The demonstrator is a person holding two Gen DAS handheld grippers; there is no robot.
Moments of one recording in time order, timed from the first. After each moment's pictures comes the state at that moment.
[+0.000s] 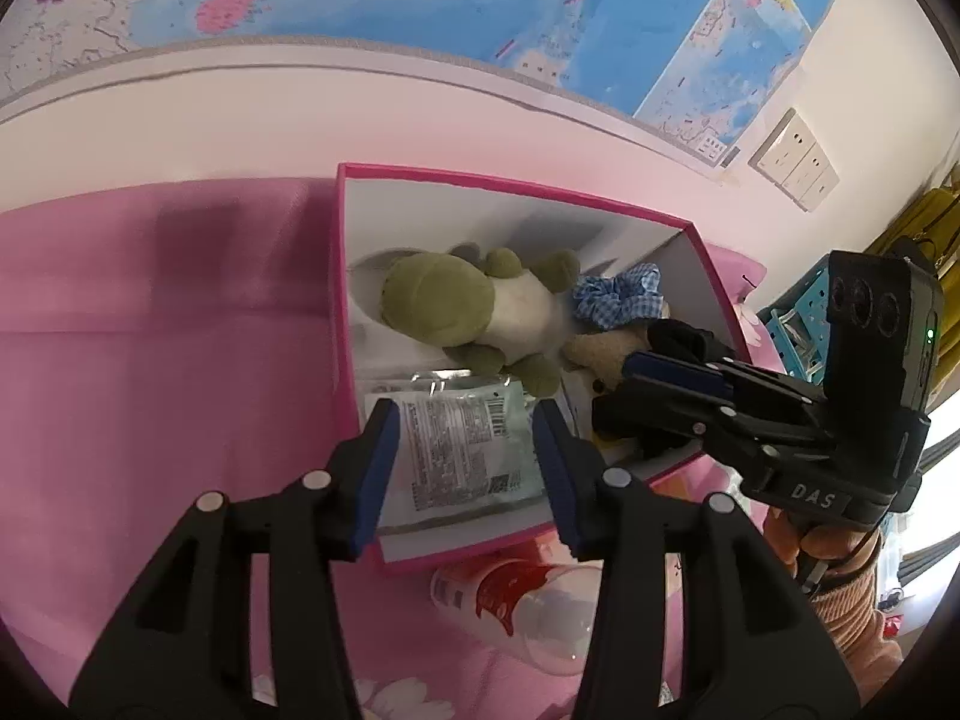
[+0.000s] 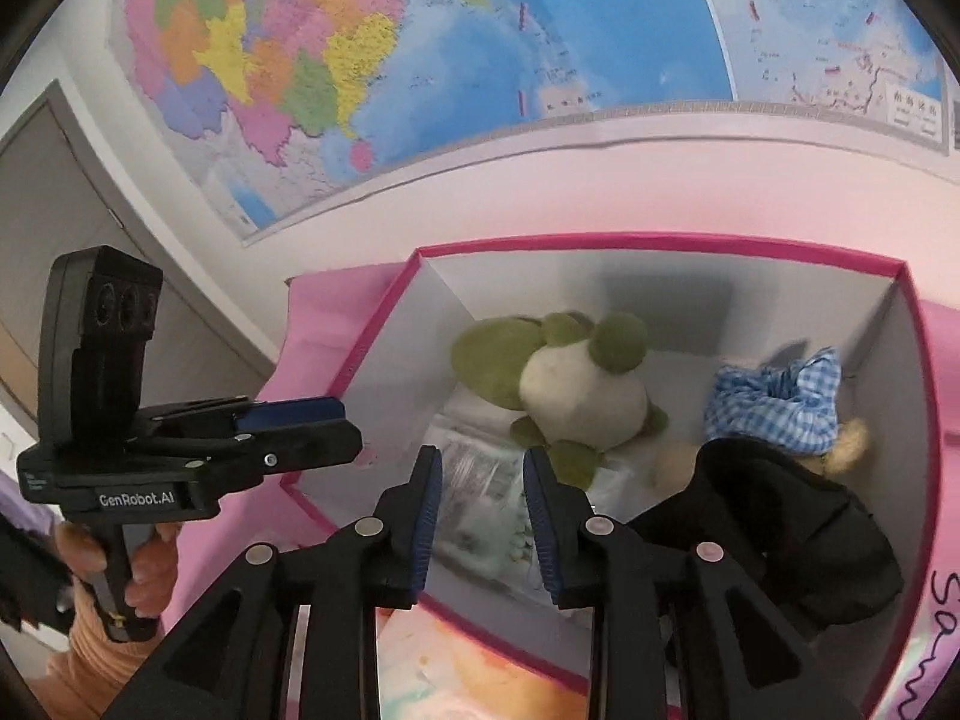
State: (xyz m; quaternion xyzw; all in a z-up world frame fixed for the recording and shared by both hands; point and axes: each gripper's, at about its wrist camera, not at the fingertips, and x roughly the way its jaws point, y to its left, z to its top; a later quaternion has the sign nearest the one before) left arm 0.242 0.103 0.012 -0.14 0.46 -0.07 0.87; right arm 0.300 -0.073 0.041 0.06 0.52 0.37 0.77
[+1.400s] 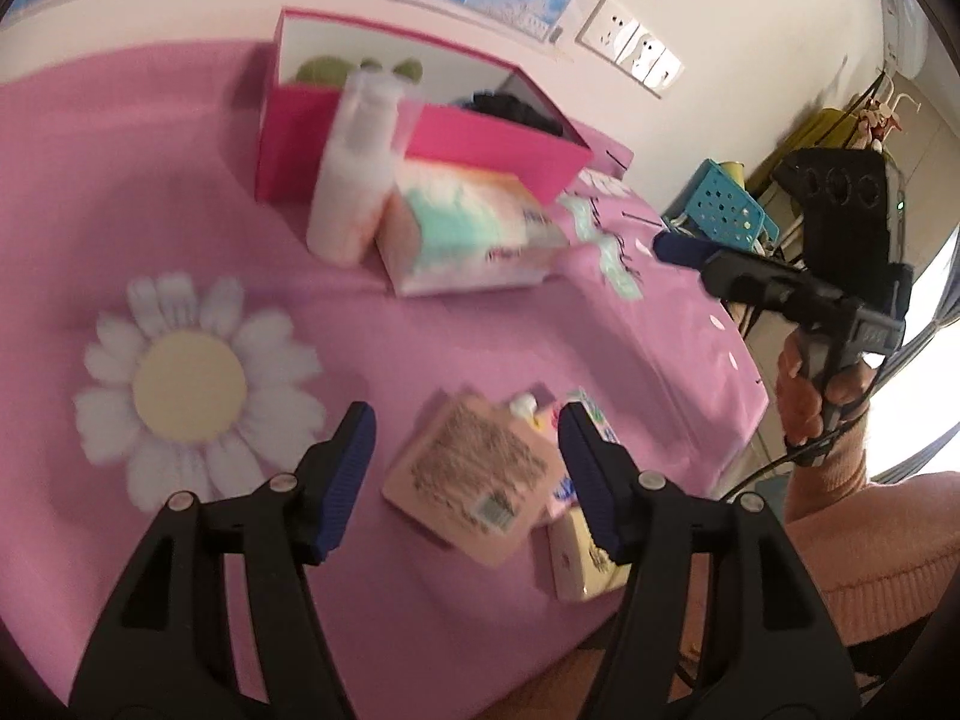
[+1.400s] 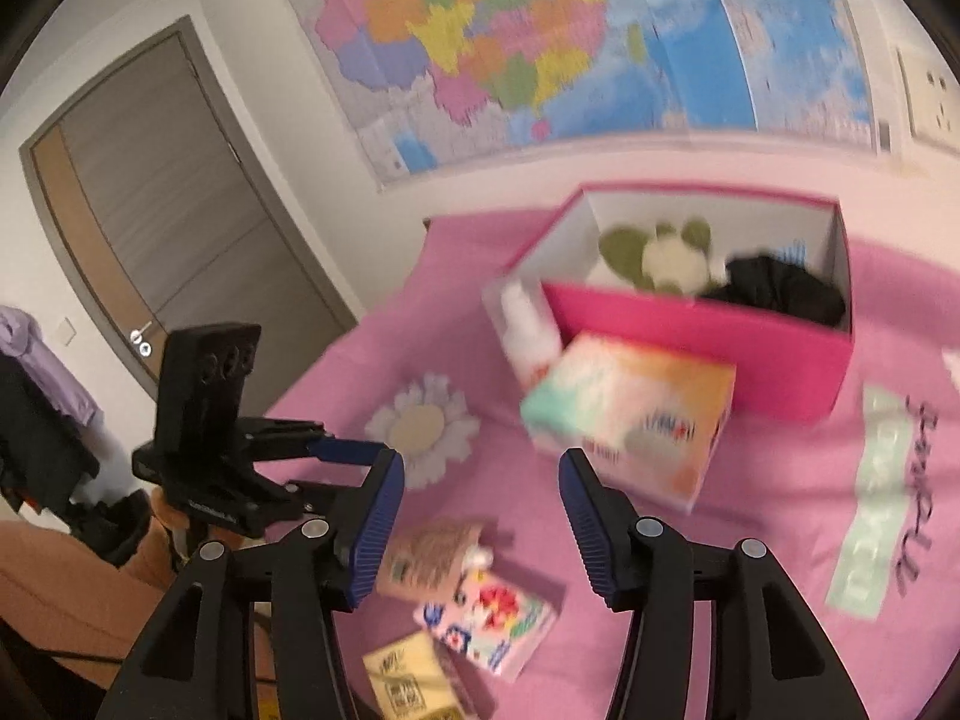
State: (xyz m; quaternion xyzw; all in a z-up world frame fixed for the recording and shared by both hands) left arm 0.024 0.061 -0.038 -0.16 0.44 -0.18 0.86; right arm 0.112 -0.149 0.105 0.04 0.47 0.46 0.75
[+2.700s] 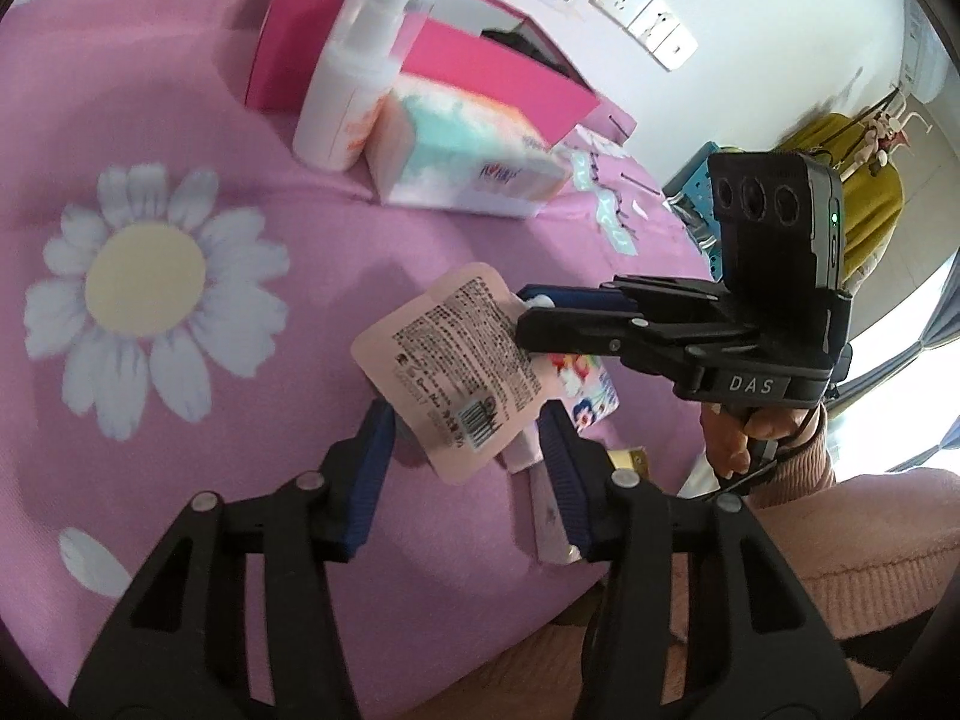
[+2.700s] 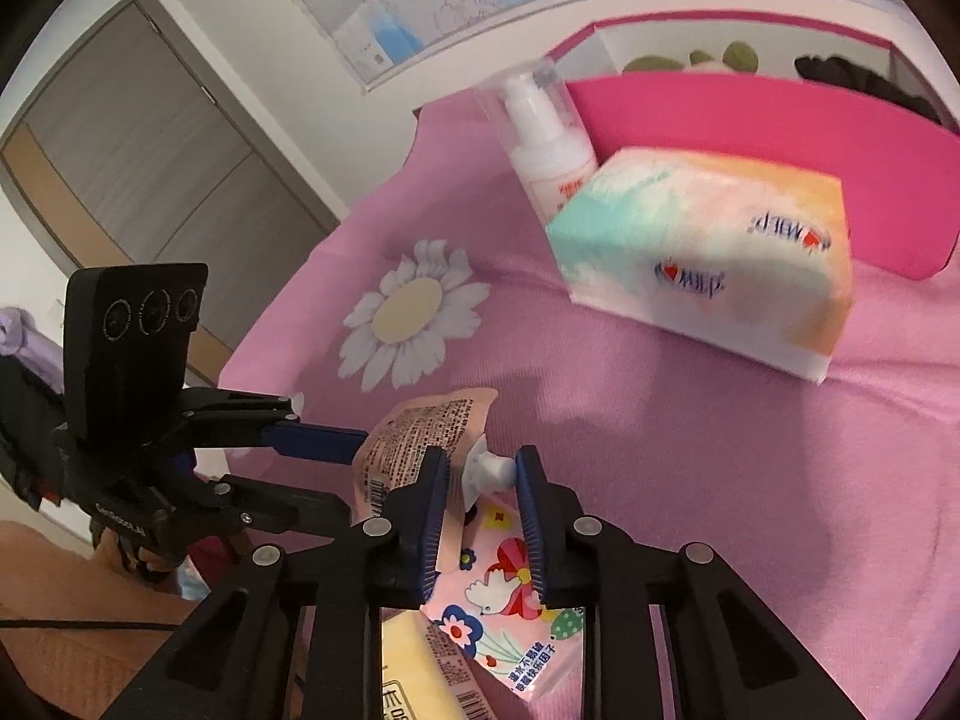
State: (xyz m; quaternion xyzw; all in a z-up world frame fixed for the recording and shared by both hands) left arm 0.010 0.049 -0.060 -0.19 0.47 -0.19 0.84; right arm 0.095 -0.101 0.020 0.03 0.56 0.46 0.69
